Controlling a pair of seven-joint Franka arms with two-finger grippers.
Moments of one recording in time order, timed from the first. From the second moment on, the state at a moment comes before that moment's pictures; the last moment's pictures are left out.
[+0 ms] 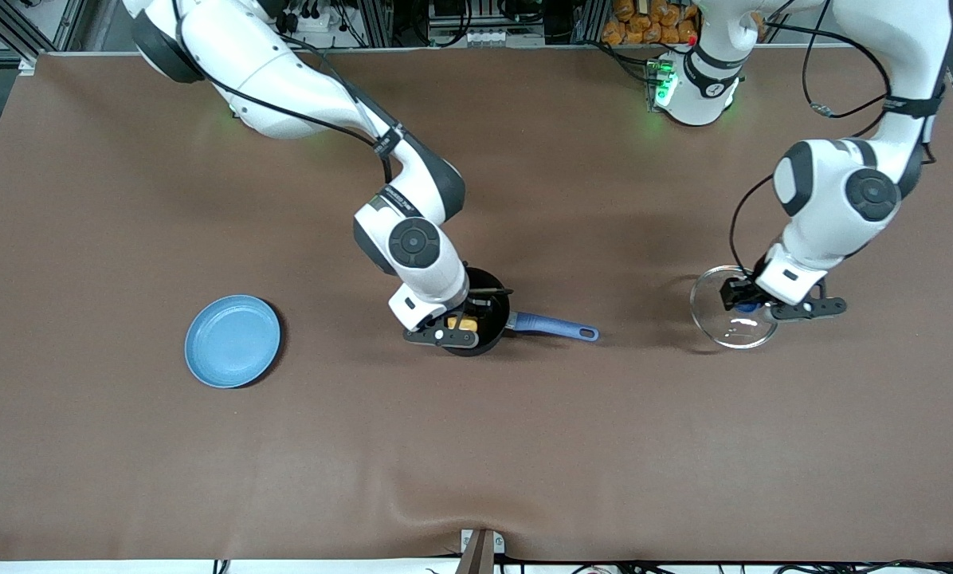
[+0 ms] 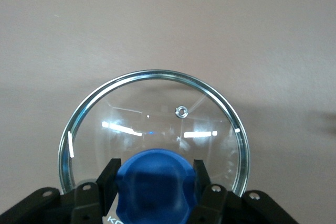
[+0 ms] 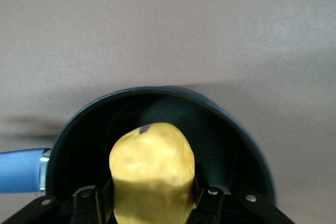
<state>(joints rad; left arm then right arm) -0.08 0.19 0.00 -2.30 -0.04 2.61 -0.12 0.49 0.83 0.27 -1.35 -0.13 2.25 0.85</state>
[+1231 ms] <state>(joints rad) -0.02 0.17 -0.03 -2.13 -0.04 2.54 -0.12 0.54 0.90 0.22 -1.32 -0.13 2.28 0.87</state>
